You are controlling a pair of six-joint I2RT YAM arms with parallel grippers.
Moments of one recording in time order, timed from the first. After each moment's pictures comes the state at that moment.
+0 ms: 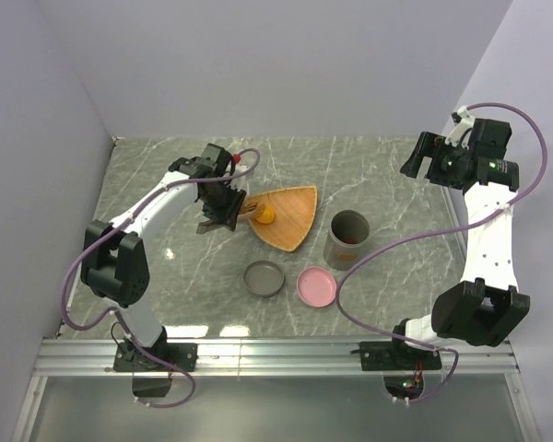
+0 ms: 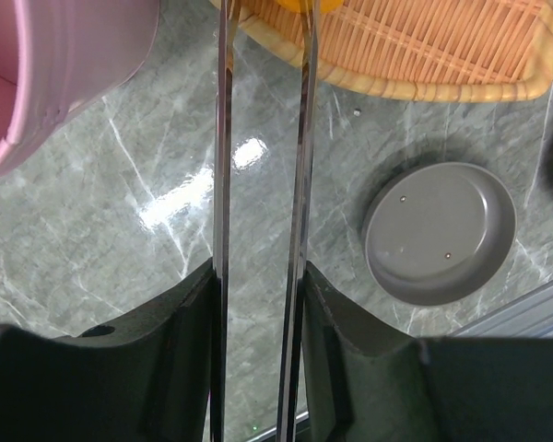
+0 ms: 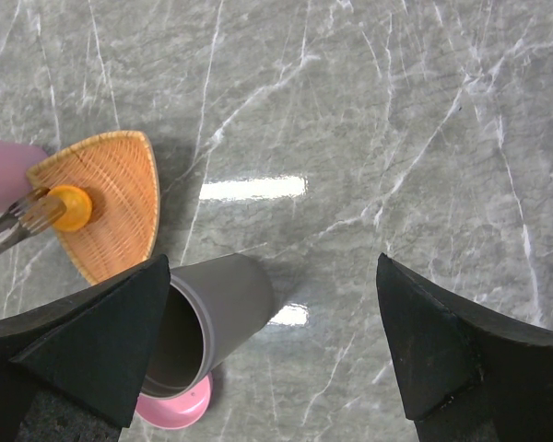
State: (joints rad) left arm -0.42 1.72 1.46 -0.94 0.19 0.06; right arm -0.28 1.41 1.55 -0.87 -0.38 0.07
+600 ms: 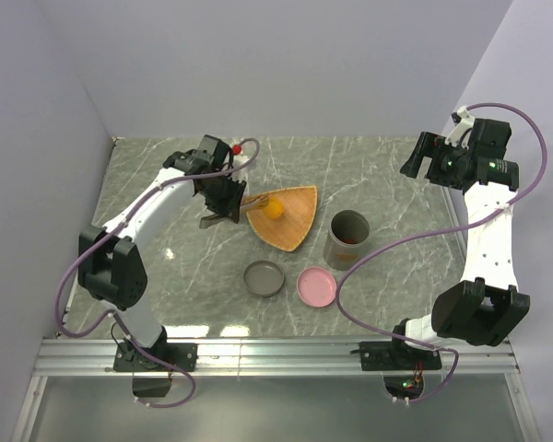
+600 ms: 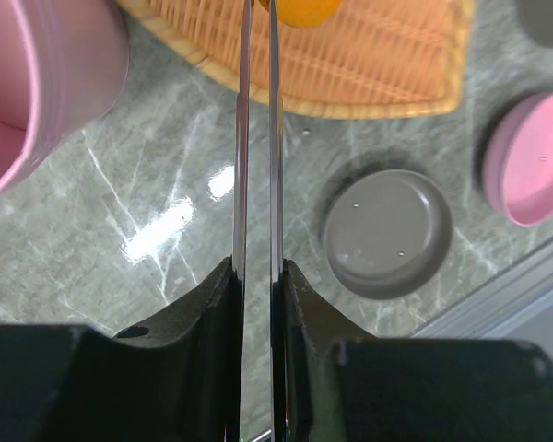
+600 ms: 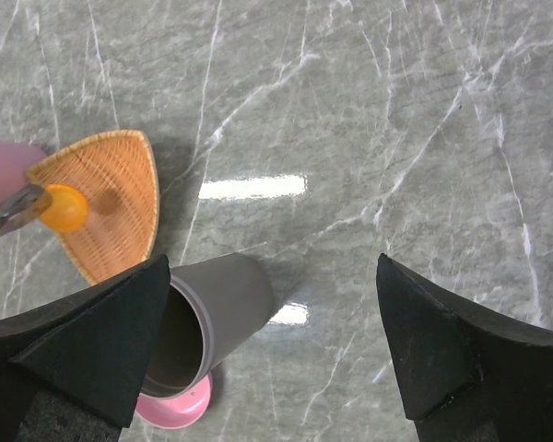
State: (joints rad) left arm -0.42 1.71 1.52 -0.95 0.27 0.05; right arm -0.28 1.41 1.55 -0.87 -0.38 0.07
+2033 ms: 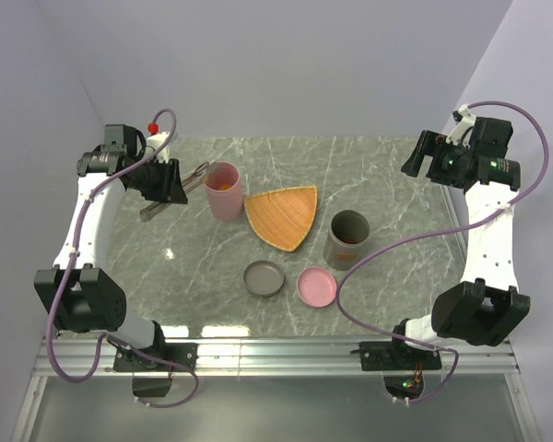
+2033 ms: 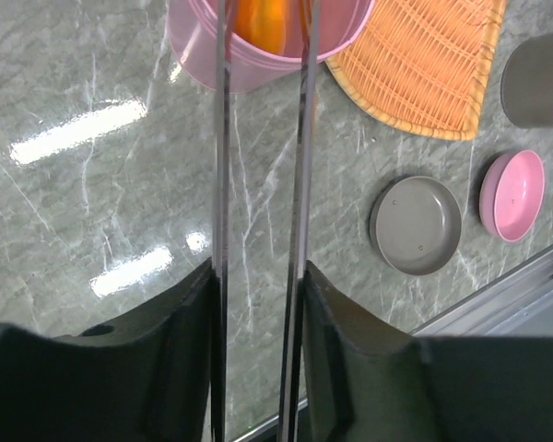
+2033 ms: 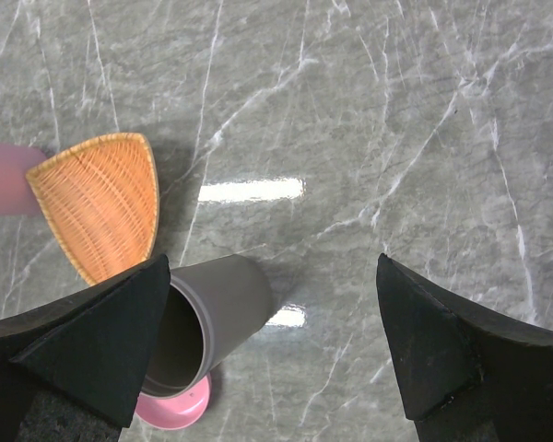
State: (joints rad) left arm 0.04 1.49 1.52 -1.04 0.50 0.16; right arm -0.28 1.41 1.57 -0.88 -0.37 0.06
